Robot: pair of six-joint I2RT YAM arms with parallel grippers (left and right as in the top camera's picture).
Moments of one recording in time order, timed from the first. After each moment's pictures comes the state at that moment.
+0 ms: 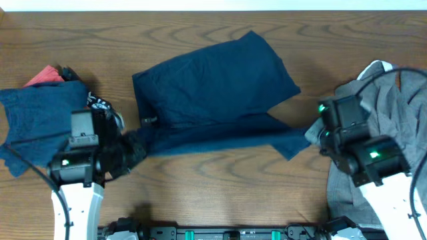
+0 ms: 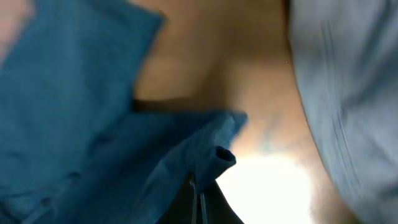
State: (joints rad) left arm 0.11 1.00 0.95 -1.12 0.36 -0.53; right arm 0.30 1.08 1.09 -1.05 0.22 0.92
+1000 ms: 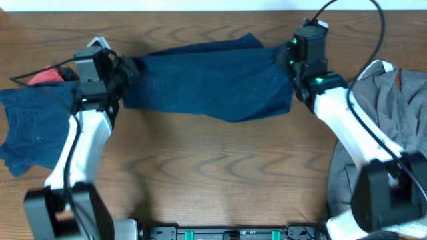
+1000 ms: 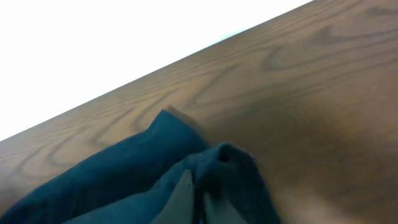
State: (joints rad) left arm 0.12 1.57 1.03 -0.05 0.22 -0.62; right arm 0.25 1.74 1.25 -0.10 0.19 0.59
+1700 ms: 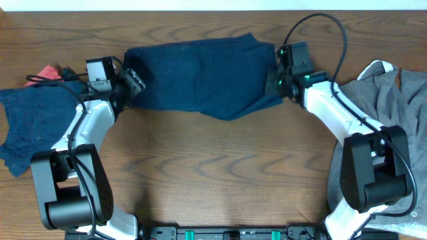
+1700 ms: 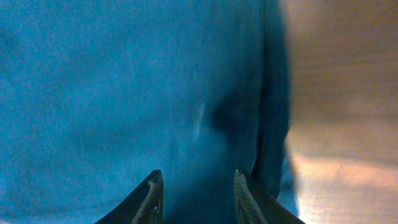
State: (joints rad) left arm 0.14 1.73 1.03 -0.24 0.14 -0.59; right arm 0.26 1.88 1.25 -0.43 -0.12 0.39
